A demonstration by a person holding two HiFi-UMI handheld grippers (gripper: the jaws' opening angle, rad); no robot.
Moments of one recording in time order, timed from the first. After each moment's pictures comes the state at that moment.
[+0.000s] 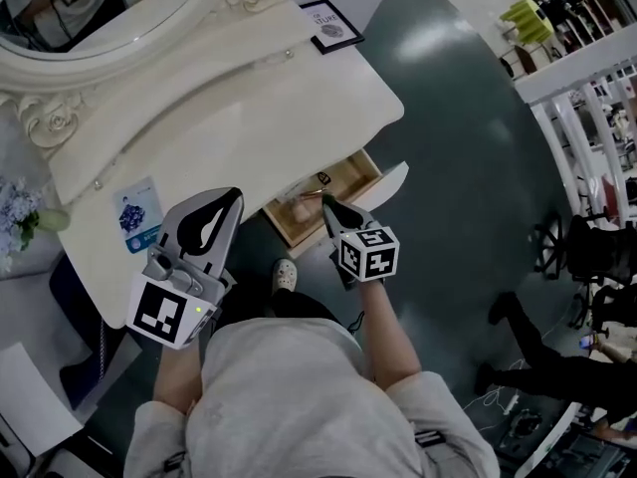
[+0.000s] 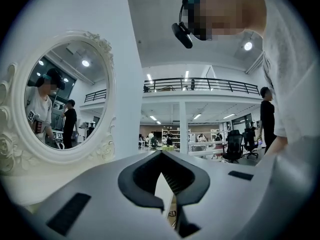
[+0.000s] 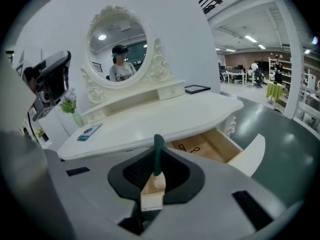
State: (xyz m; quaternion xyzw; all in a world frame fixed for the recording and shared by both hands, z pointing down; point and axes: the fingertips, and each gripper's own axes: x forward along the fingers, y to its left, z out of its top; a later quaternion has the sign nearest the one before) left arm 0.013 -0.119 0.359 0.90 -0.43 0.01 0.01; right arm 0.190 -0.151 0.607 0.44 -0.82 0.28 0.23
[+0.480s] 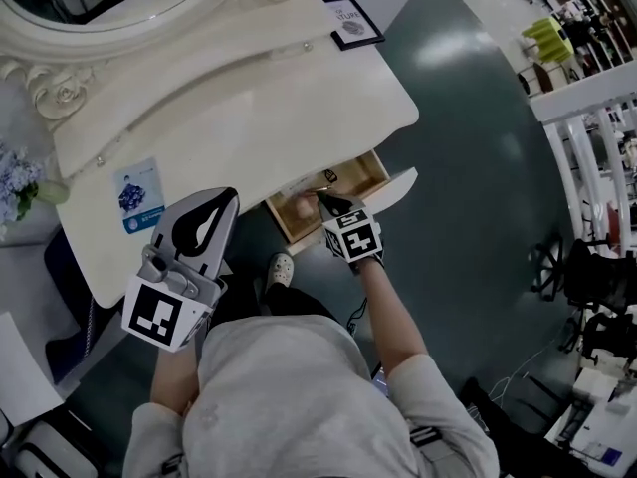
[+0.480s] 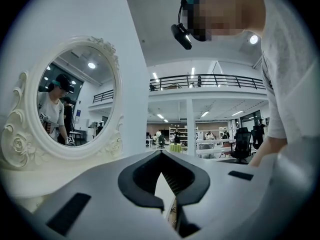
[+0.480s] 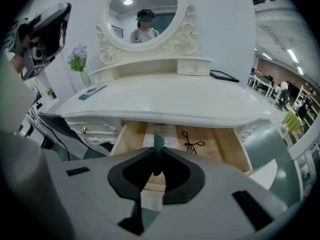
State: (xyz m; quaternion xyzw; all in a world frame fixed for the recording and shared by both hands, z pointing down) left arm 0.003 -0.107 0.376 0.88 -0.47 0.04 0.02; right arm 0.175 -0.163 0.669 0.34 -0.83 0.20 0.41
